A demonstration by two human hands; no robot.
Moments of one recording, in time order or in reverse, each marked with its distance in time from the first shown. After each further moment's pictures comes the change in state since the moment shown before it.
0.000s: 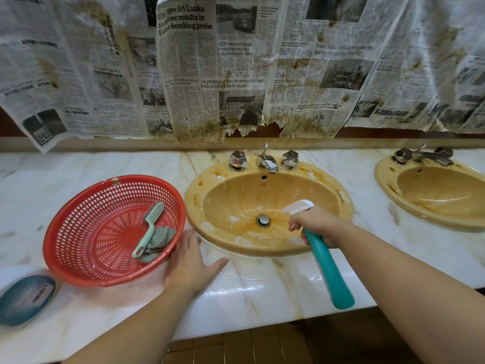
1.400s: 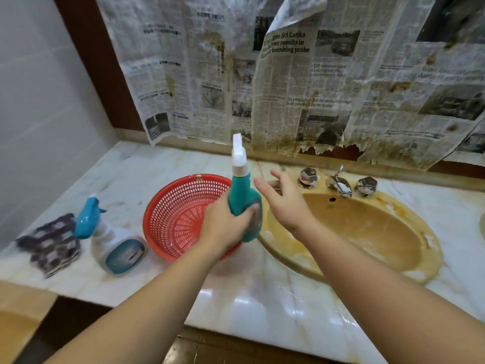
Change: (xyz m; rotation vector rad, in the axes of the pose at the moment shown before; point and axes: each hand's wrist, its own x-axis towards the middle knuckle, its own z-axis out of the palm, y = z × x) left_hand 0.016 0.036 -0.147 -0.523 0.271 -0.086; right_hand -0.064 -0.129 0.155 0.135 -0.207 -0.752
